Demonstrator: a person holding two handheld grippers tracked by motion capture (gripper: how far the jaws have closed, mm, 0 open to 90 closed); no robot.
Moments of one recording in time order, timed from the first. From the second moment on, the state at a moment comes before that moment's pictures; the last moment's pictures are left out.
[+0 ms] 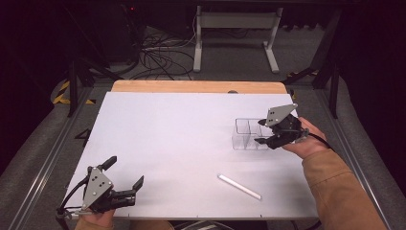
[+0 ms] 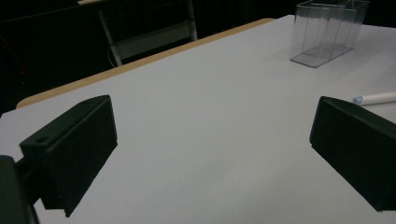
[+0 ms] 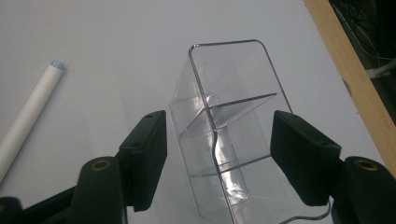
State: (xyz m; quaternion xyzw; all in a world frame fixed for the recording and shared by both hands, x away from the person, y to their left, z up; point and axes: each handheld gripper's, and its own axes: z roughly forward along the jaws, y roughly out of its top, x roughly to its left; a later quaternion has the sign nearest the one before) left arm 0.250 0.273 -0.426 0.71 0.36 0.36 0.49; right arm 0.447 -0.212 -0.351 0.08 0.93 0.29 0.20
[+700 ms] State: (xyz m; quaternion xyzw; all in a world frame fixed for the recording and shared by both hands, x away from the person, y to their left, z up) left arm 0.251 0.273 -0.427 0.71 0.36 0.36 0.49; right arm 0.473 -0.202 -0.378 0.06 0.96 0.24 0.16
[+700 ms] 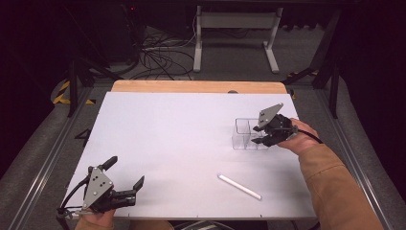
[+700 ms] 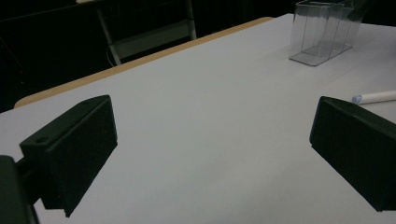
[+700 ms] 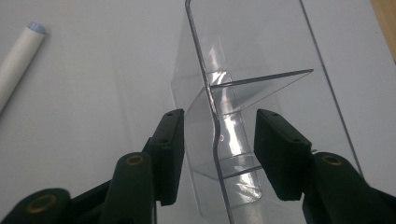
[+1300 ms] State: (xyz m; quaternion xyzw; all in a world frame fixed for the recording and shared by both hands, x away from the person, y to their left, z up) left arm 0.252 0.272 -0.428 0.71 0.36 0.35 0.49; right arm 0.477 -0.188 -0.395 0.04 0.97 0.20 0.16
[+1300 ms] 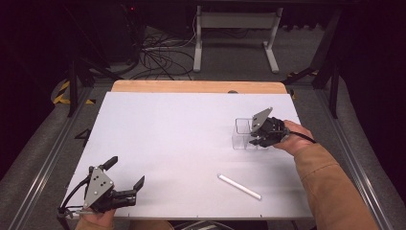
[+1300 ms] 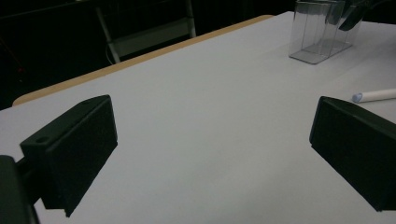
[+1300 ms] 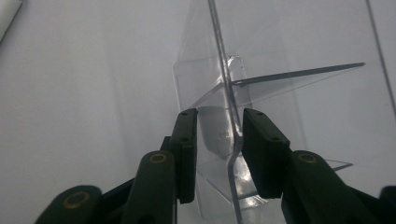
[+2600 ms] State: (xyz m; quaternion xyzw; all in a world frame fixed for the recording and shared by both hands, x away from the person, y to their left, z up) left arm 0.253 0.271 -0.429 0.71 0.36 0.35 0.49; right arm 0.463 -0.181 -0.381 0.00 0.96 0.21 0.16
